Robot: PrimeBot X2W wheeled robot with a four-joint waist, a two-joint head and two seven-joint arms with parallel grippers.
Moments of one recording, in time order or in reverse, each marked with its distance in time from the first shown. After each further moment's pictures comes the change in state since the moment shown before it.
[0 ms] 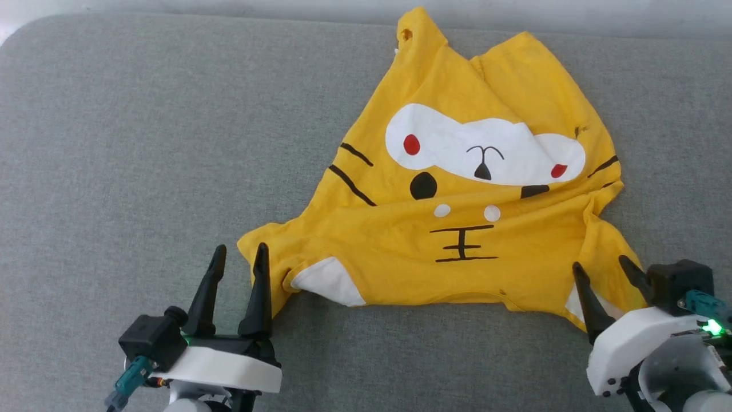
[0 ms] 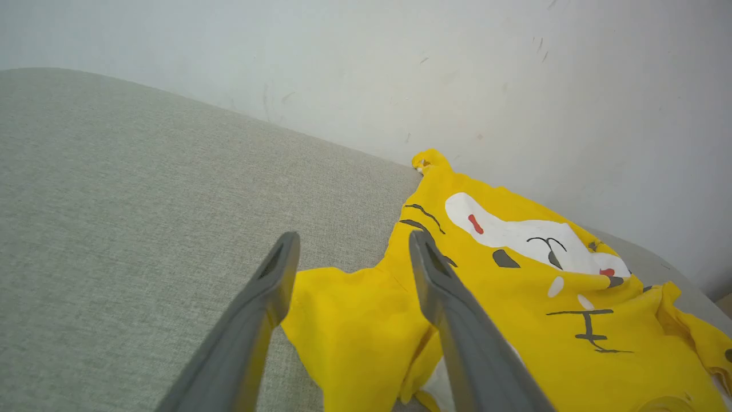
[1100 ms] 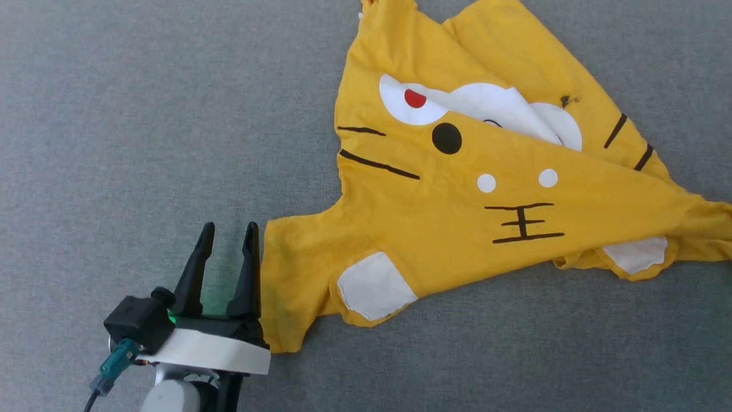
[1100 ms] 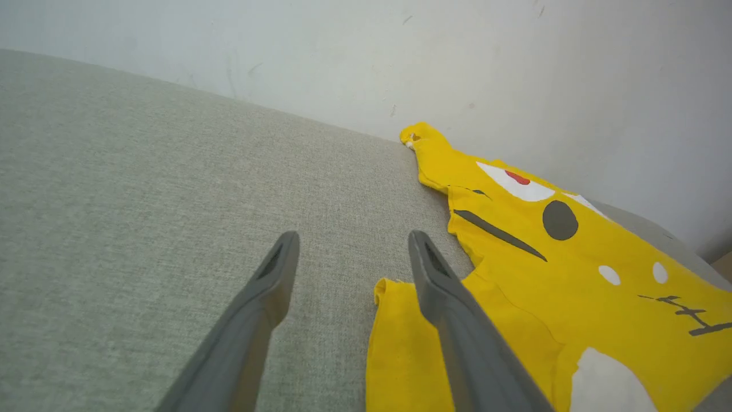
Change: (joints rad) left arm -0.049 0.034 0.009 -0.010 0.007 -0.009 0.000; right arm -0.239 -0.008 -0.444 0.120 -0.081 0.000 0.076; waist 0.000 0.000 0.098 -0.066
